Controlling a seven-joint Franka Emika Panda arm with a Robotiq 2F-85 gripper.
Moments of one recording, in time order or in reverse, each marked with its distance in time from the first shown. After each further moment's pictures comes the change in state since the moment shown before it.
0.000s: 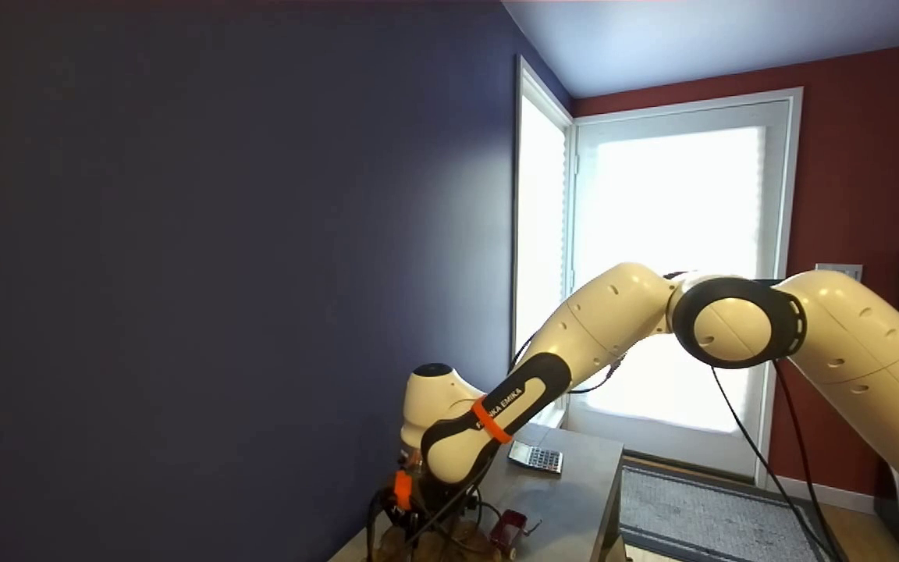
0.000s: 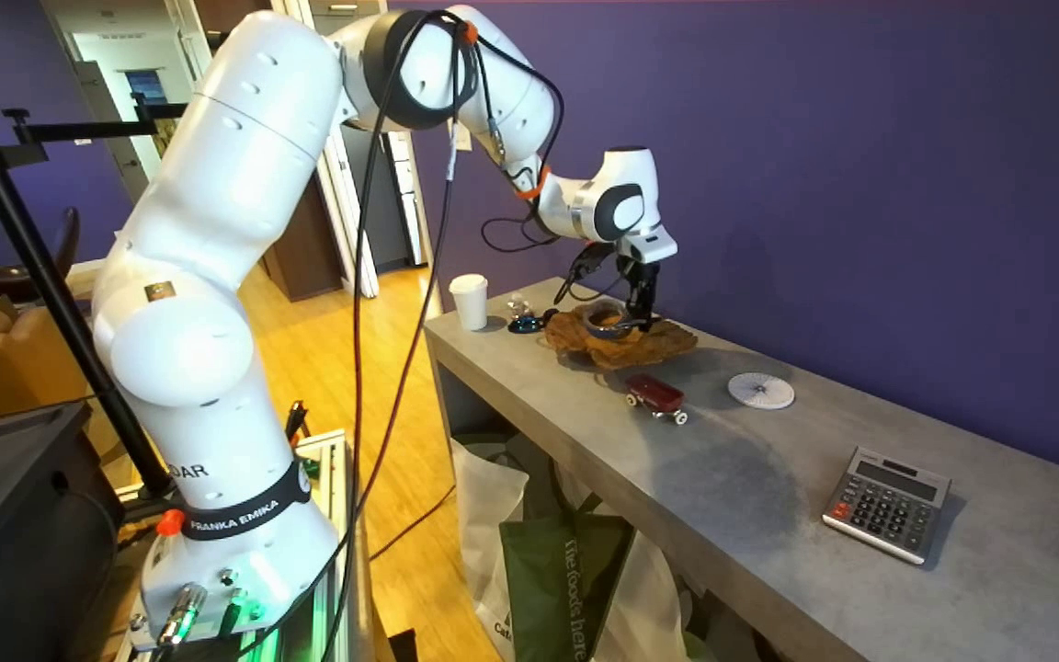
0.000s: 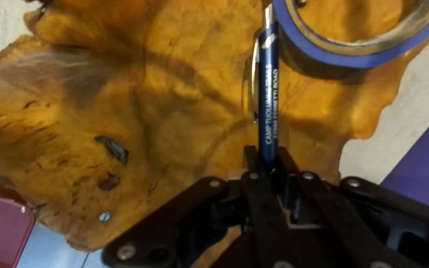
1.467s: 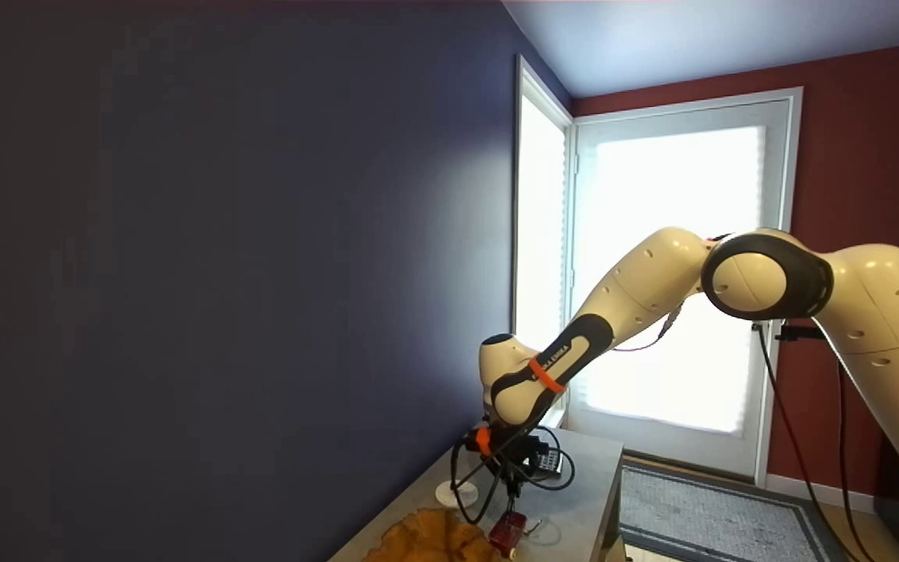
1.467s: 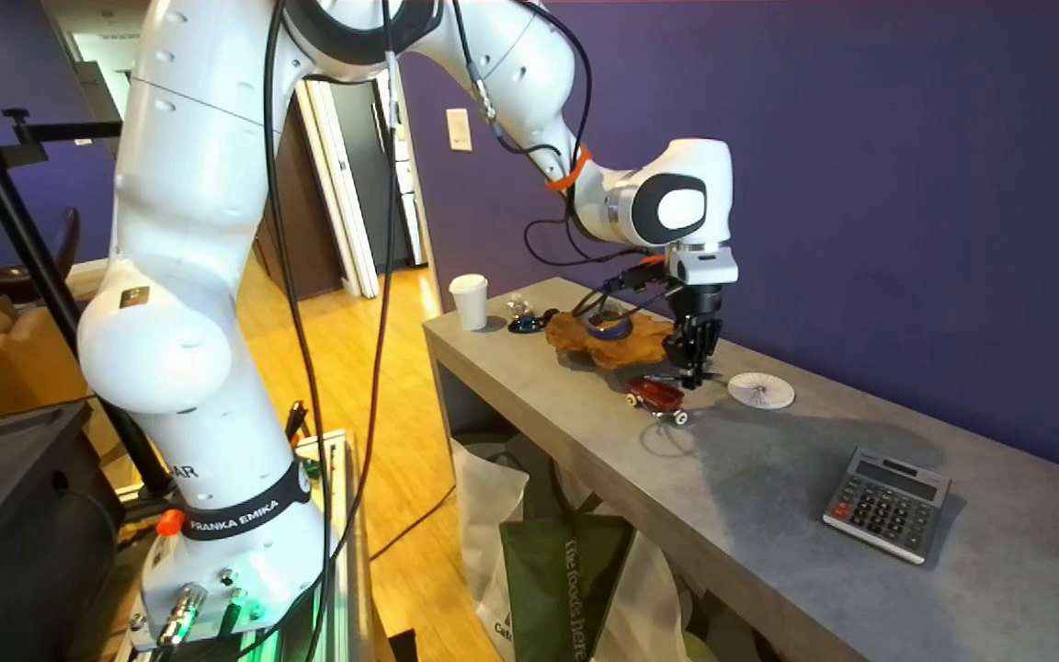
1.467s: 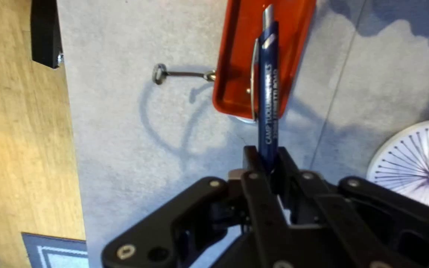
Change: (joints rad) arm -0.168 -0.206 -0.132 -0.259 -0.045 -0.158 0.094
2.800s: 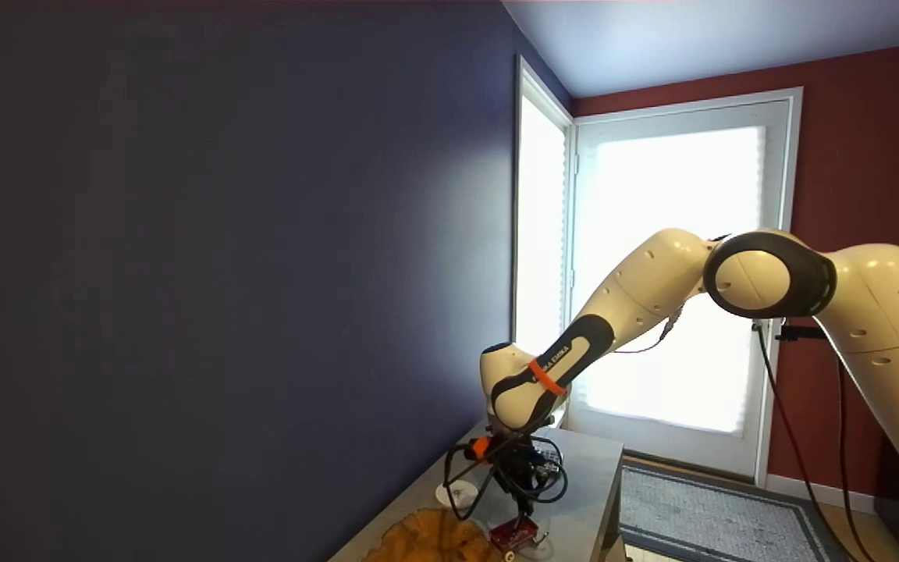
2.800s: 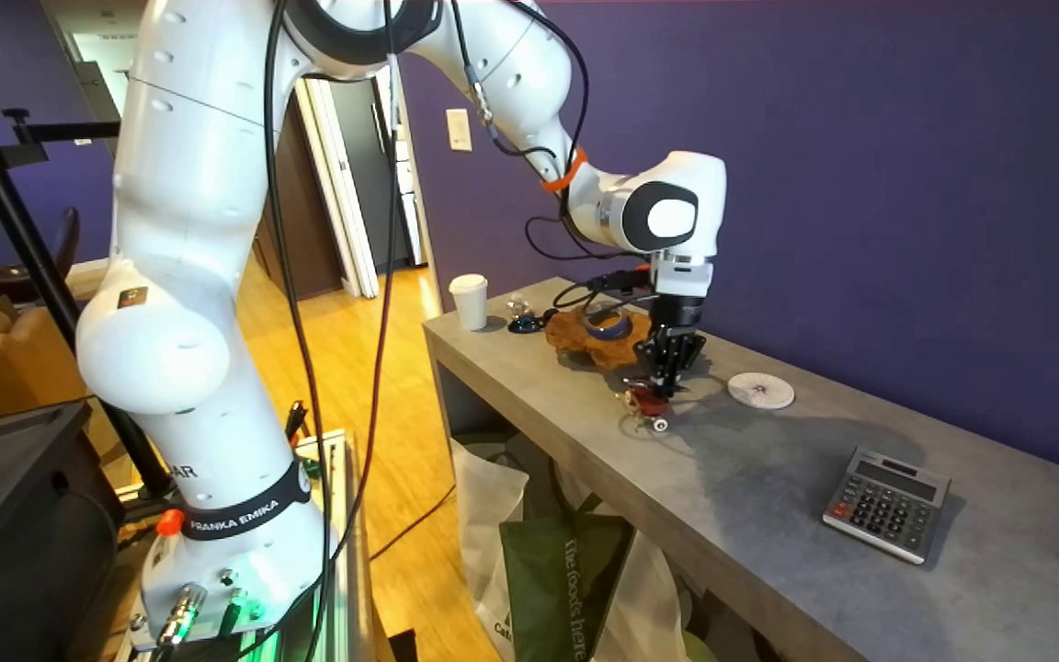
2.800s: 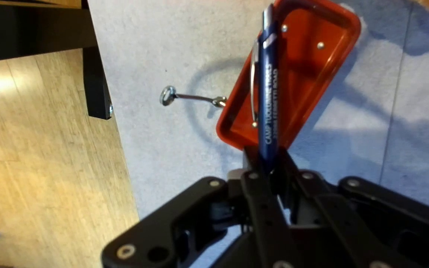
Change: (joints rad) arm -0.013 -0.007 0.031 -0.030 0.048 -0.088 0.192
